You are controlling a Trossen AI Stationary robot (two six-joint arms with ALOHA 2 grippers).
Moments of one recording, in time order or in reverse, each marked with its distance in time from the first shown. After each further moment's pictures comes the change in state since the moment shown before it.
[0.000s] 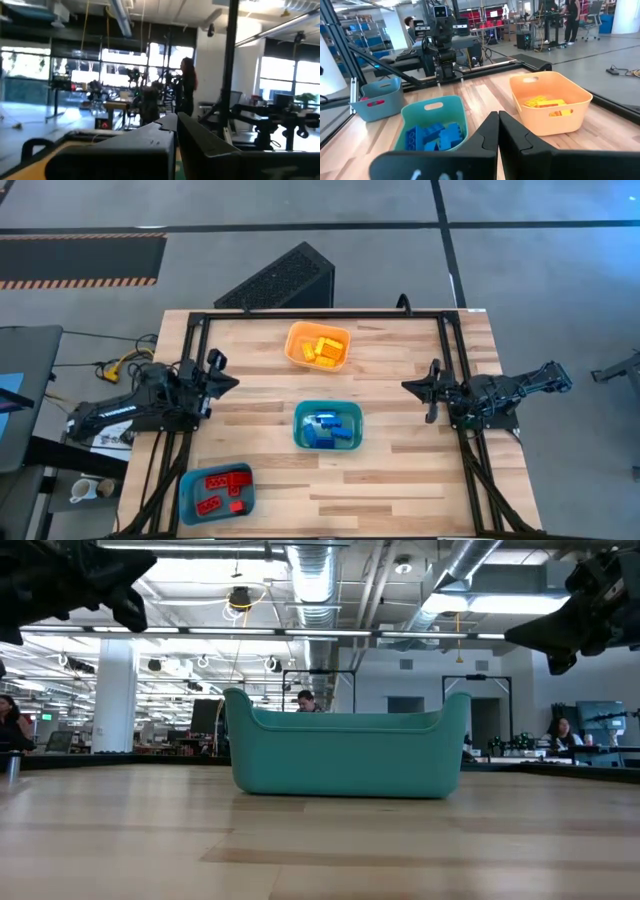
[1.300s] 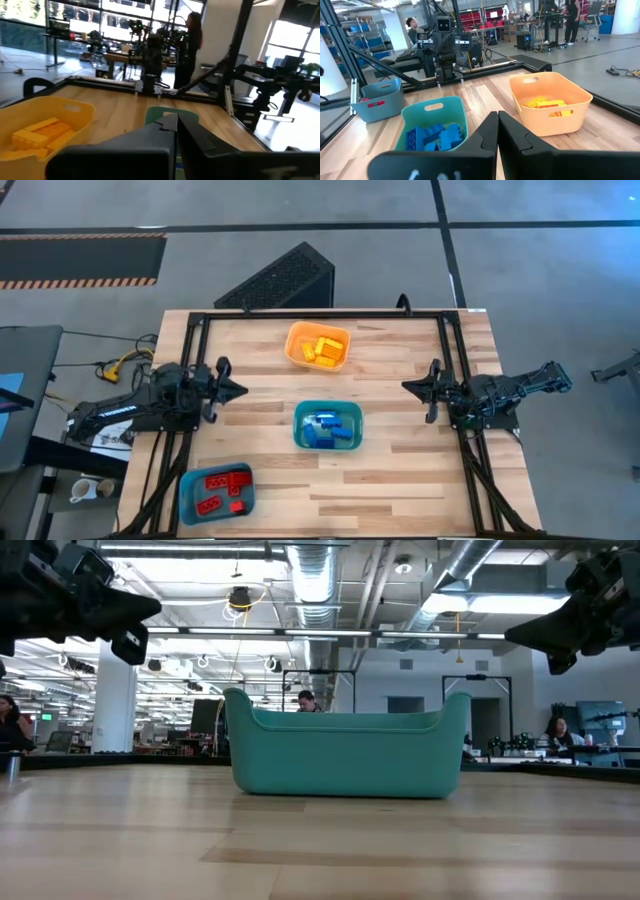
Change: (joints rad) left arm -0.007 0.008 -0.001 -0.261 0.023 0.010; right arm 0.000 -0.002 -0.001 0.002 0.001 0.000
